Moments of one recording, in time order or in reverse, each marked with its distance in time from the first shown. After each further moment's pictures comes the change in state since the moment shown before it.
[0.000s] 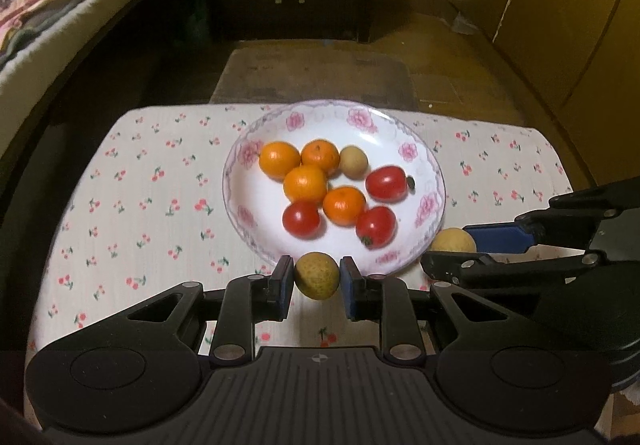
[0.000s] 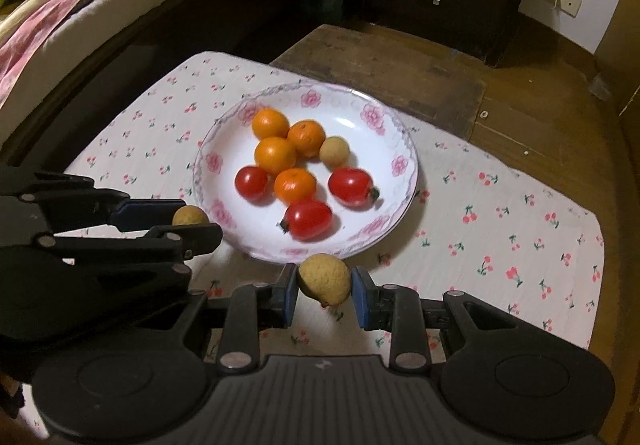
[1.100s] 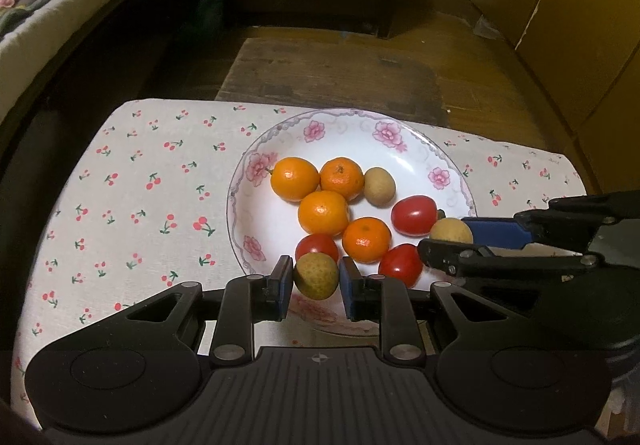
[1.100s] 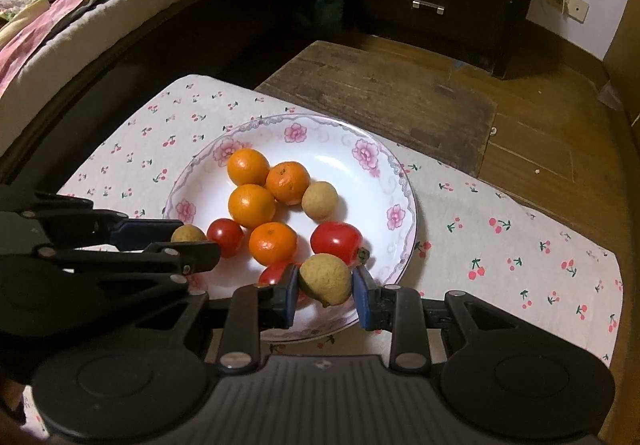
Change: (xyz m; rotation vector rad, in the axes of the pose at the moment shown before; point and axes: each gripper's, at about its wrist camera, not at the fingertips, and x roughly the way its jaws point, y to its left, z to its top) left arm 0.031 0.017 0.026 -0.073 0.045 -0.003; right arm 0.032 -0.016 0.030 0.010 -0.038 0.022
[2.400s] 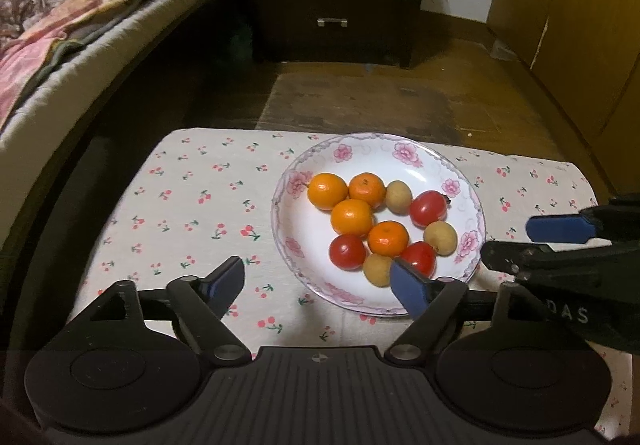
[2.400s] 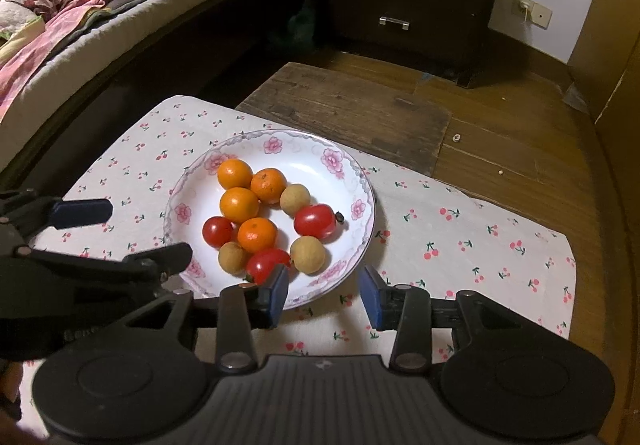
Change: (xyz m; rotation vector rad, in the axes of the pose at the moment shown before) left arm -0.040 -0.002 -0.020 0.017 -0.114 0.116; right arm -0.049 0.001 -0.016 0.027 -0.037 -0.074
